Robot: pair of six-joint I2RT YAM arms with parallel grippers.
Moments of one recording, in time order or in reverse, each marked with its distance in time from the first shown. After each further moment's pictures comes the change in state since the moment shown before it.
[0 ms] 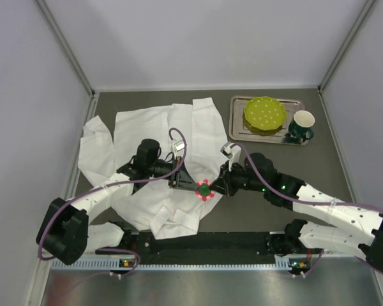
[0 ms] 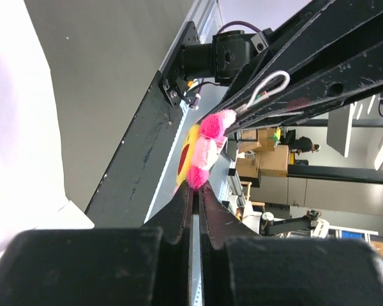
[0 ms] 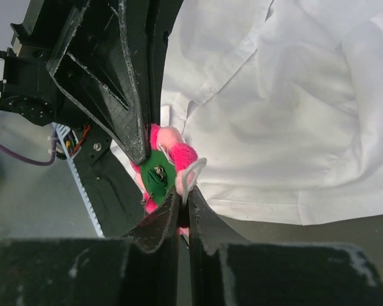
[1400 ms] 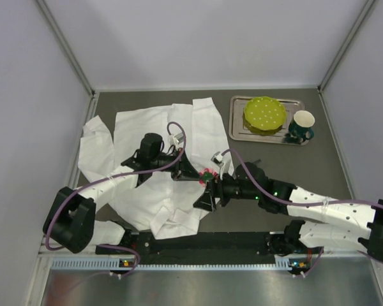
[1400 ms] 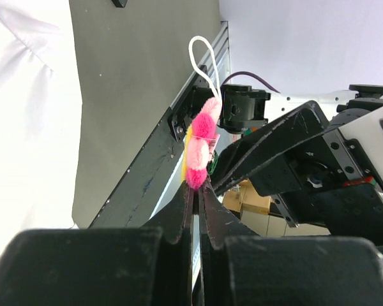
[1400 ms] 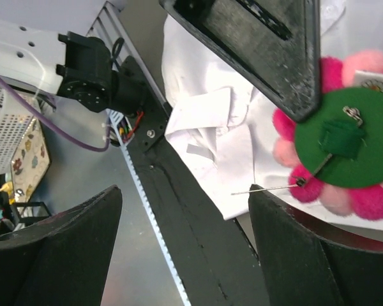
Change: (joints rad) left arm 0.018 0.104 0.070 0.031 -0.124 -0.132; right arm 0.154 0.034 -0.037 0.095 0.015 0.191
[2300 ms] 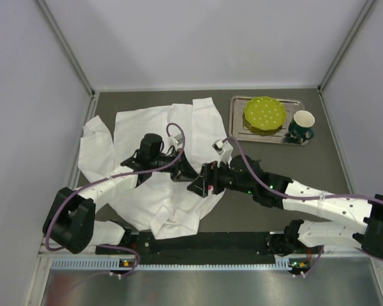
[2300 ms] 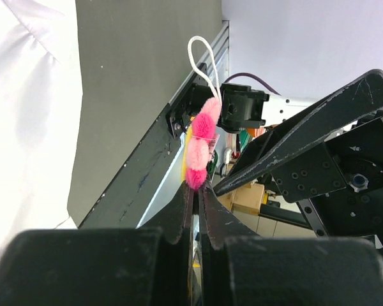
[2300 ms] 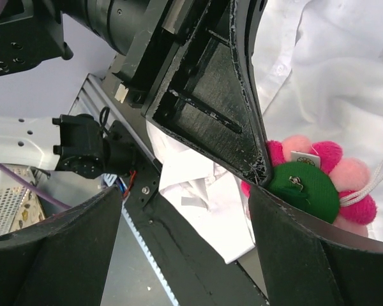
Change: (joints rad) left arm 0.002 -0.003 0.000 -0.031 0.000 -0.022; right arm 0.002 0.086 0.138 -0.015 0.194 0.092
